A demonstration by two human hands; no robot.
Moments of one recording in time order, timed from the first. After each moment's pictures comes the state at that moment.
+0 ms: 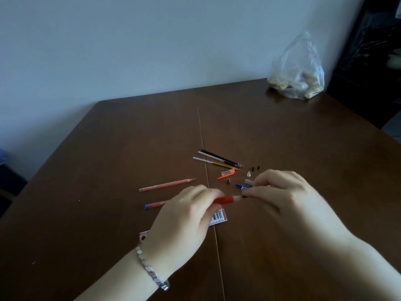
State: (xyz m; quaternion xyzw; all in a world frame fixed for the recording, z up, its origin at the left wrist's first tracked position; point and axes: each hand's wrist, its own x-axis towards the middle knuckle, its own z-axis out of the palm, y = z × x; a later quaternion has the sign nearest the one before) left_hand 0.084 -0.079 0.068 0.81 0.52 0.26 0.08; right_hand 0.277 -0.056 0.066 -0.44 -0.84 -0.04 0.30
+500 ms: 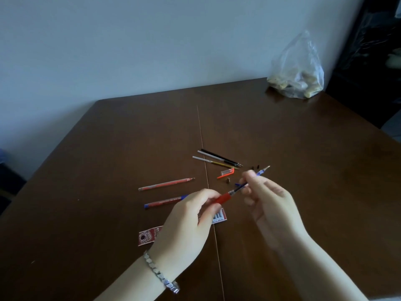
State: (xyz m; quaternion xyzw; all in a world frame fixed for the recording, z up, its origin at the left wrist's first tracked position) left_hand 0.088 -0.079 0.048 0.71 0.57 0.34 0.24; right_hand 0.236 -0.050 0.040 -0.41 -0.30 0.66 0.55
